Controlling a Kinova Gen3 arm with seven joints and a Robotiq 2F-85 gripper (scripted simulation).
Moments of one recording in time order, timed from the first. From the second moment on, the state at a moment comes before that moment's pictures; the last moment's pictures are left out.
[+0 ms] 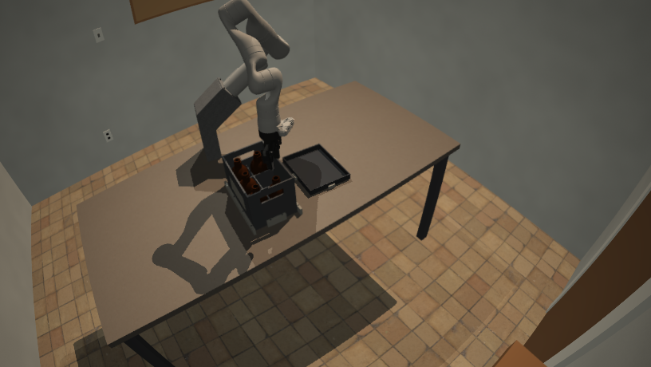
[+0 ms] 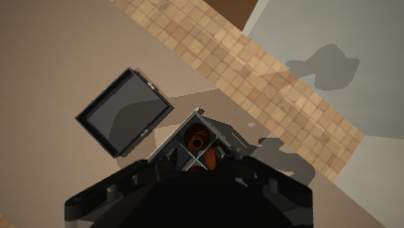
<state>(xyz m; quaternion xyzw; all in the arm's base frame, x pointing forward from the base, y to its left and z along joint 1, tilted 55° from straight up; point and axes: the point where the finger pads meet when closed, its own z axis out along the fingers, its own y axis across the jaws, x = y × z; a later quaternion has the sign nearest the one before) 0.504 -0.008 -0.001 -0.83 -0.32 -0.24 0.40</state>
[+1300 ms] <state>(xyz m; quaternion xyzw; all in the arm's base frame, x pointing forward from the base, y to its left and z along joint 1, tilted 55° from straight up) 0.509 0.017 -0.019 -0.83 -0.32 -0.24 0.40</state>
